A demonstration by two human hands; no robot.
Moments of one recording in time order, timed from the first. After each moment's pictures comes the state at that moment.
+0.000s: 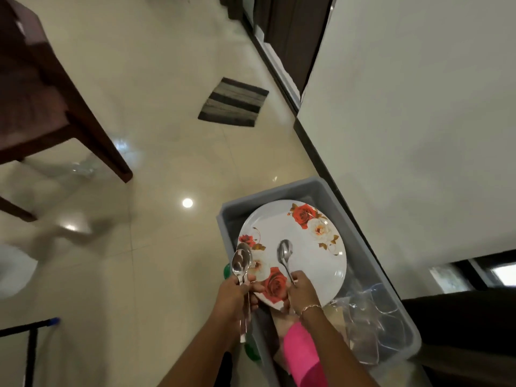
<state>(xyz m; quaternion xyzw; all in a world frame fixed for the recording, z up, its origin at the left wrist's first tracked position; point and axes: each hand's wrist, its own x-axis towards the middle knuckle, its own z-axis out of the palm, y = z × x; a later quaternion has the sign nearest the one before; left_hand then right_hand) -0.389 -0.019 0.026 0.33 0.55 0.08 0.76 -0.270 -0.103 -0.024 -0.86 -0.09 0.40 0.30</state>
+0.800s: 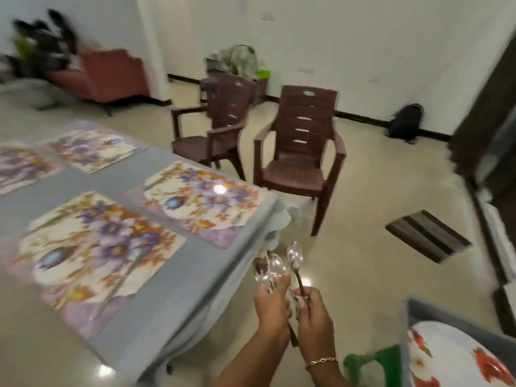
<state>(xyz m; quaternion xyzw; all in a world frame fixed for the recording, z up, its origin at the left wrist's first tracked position) -0.714 -0.096 0.230 0.10 0.55 0.58 0.59 -0.647 -0.120 0.210 -0.64 -0.56 0.34 0.39</state>
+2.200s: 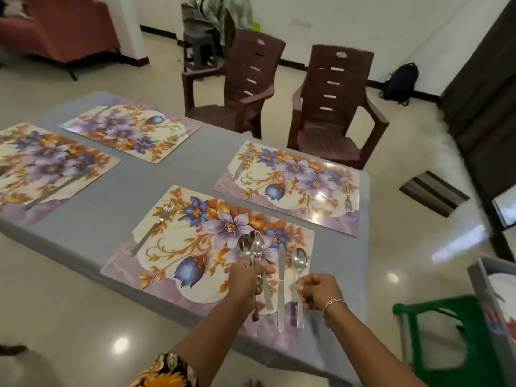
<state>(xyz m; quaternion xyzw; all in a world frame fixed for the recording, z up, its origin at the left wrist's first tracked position) -1.170 -0.073 0.203 0.19 0.63 0.40 0.63 -1.014 -0.083 0.183 -0.74 -0.35 0.51 0.27</state>
